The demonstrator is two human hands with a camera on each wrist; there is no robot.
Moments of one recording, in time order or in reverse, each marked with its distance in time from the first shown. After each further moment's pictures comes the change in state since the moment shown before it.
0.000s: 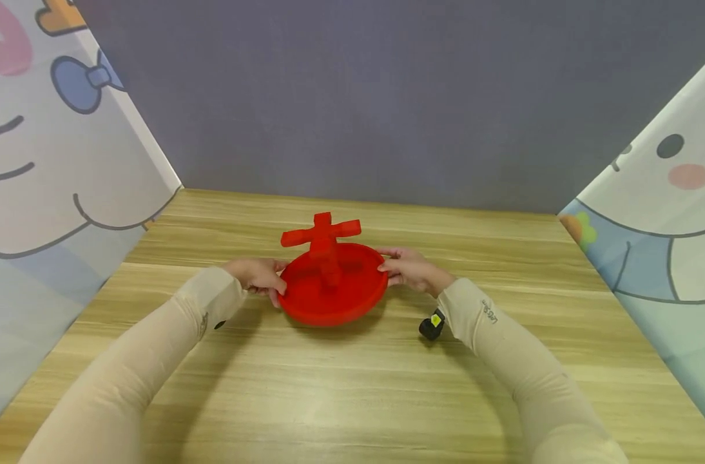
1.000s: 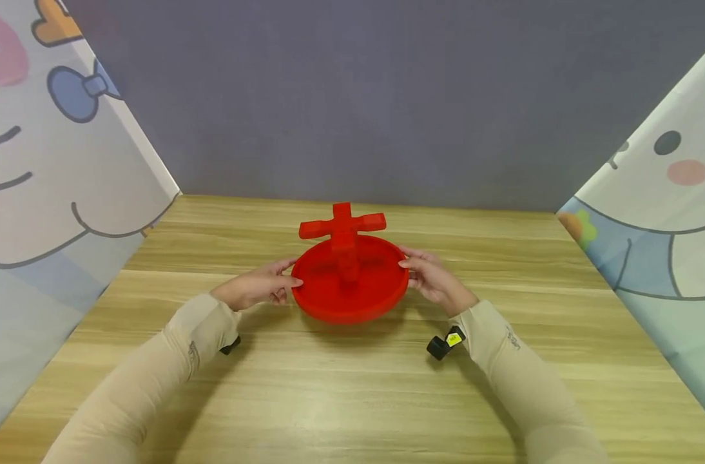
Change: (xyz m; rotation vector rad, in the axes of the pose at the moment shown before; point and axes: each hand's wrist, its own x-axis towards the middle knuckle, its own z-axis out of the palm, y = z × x) left_hand -0.003 -0.011 0.022 -0.414 0.062 0.323; right_hand -0.036 0.005 -0.012 0.402 0.032 -0.160
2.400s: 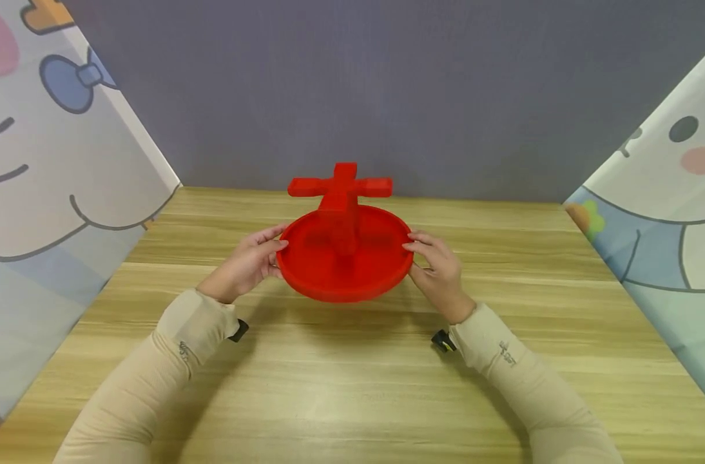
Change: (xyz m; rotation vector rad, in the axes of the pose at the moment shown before) left_hand -0.020 0.030 0.009 -0.375 0.176 0.321; right_hand -0.004 0.014 0.016 -0.987 0.252 -1.558
